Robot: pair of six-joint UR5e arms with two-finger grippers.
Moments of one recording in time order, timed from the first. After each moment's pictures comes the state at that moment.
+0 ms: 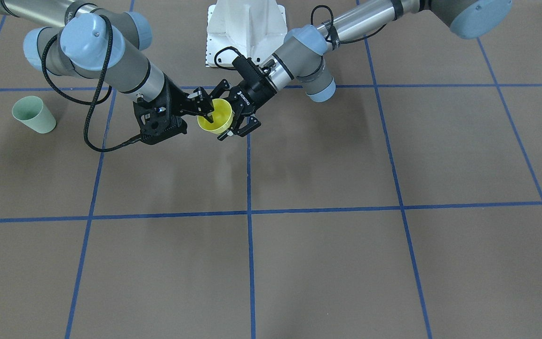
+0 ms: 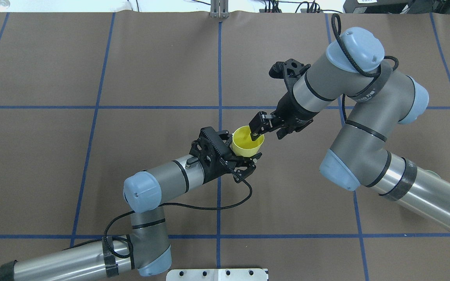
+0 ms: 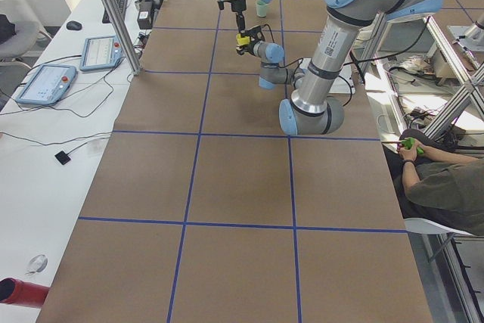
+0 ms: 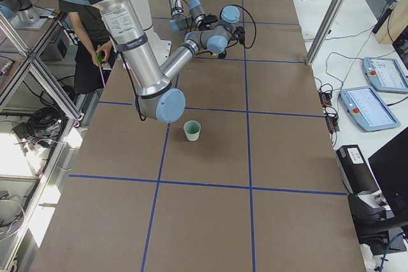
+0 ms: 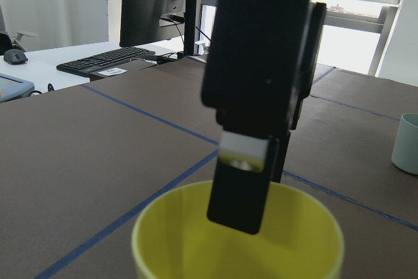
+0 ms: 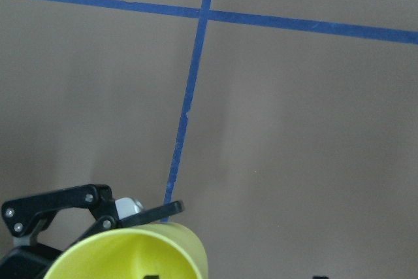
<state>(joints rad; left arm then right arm) -0.30 -2.28 -1.29 -3.00 -1.36 -0.43 0.71 -1.05 1.76 -1.30 2.30 1.02</state>
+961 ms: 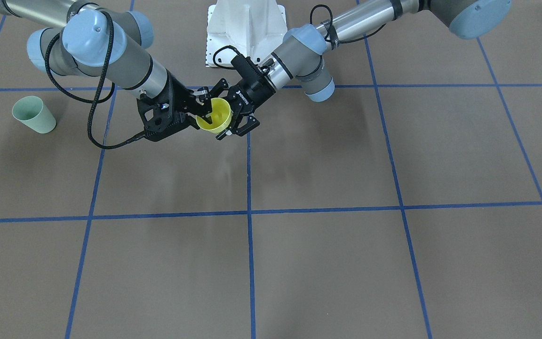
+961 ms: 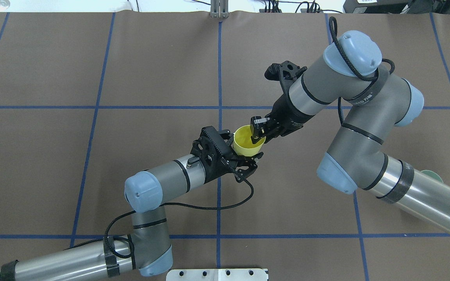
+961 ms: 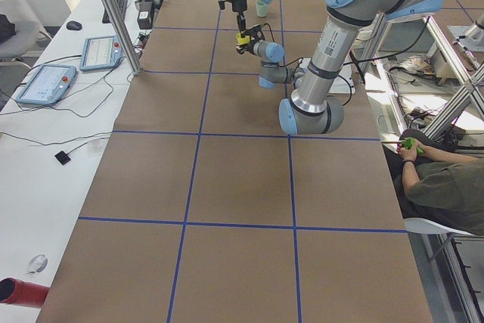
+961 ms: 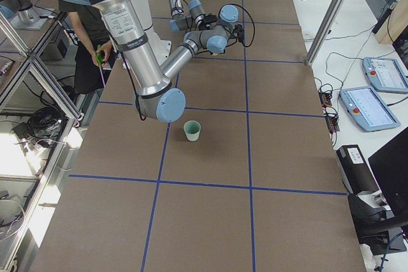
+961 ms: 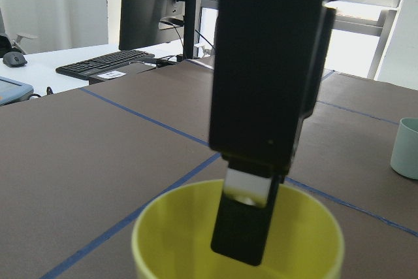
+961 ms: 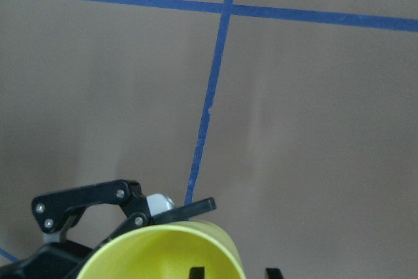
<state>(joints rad) -0.30 -2.28 -1.29 -3.00 -1.35 -0.43 0.70 -1.05 1.76 -1.26 2.30 1.04</state>
